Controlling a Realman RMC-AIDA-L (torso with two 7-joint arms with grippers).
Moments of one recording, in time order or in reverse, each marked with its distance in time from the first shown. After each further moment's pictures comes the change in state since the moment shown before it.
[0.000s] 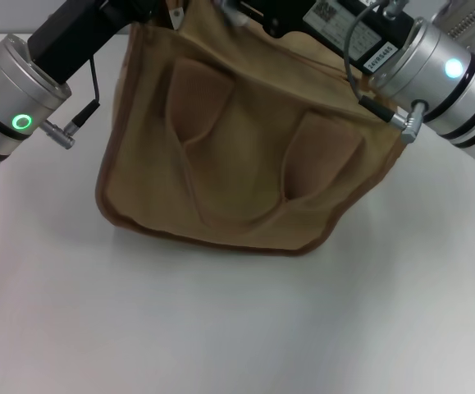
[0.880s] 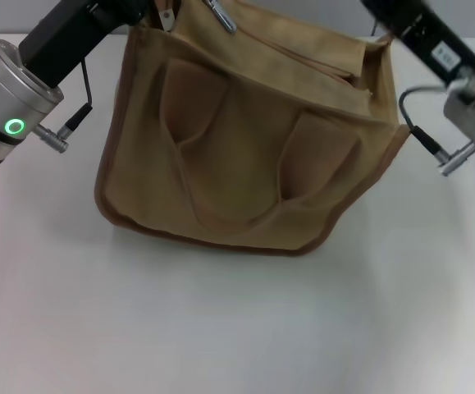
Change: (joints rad) left arm 0.018 0.000 -0.002 0.000 -0.014 0.003 0.000; right arm -0.132 -0.005 0.008 -0.058 0.025 -0.223 -0.937
